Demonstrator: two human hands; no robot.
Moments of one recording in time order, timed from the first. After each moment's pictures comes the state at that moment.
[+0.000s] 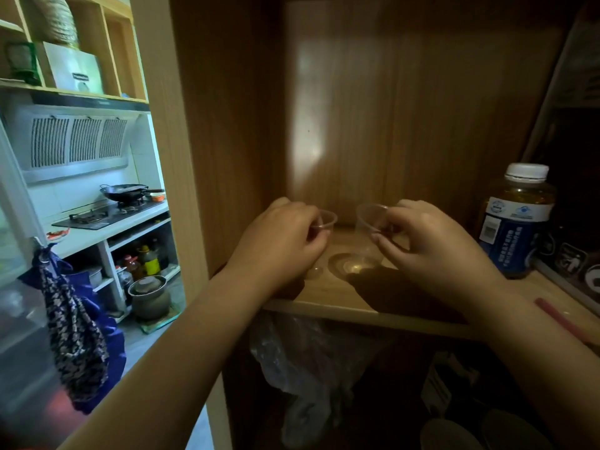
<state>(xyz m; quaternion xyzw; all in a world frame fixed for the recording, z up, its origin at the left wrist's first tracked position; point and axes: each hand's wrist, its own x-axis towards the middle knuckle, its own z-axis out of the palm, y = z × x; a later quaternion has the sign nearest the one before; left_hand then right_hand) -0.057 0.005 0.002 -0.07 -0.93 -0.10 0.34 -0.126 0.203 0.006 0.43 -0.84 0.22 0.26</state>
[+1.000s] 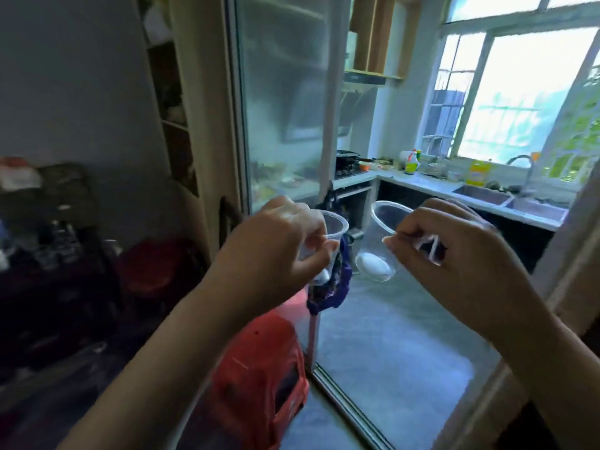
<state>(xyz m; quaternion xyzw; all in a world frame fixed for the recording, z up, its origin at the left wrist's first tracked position) 0.347 -0.192 -0.020 0.20 -0.90 -0.01 0.38 0.157 -0.084 -0.020 0.68 -0.59 0.39 0.20</state>
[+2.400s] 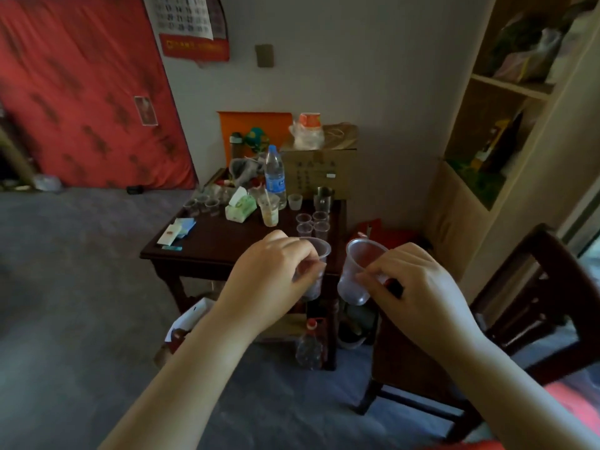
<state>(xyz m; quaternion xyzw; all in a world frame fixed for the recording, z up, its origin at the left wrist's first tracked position) 0.760 -0.649 -0.128 0.60 -0.73 0.09 0.30 0.553 -0.706 -0.143 0.88 -0.32 0.36 -0.05</state>
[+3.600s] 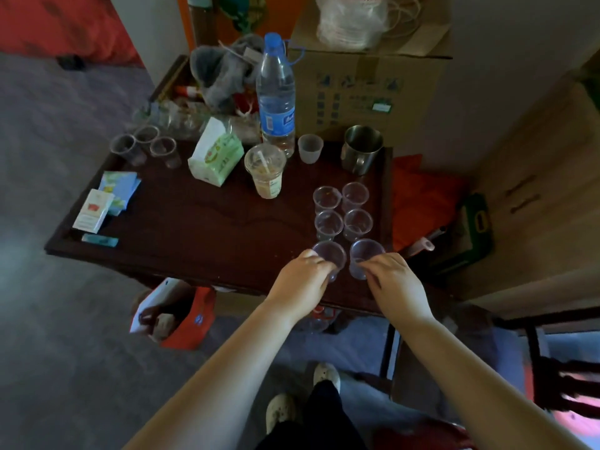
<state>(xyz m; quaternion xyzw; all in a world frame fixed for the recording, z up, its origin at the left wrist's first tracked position) 0.934 -1.039 -0.383 0.65 -0.71 -0.18 0.22 0.750 -1.102 -0.386 0.86 -0.45 0.14 -0.18</state>
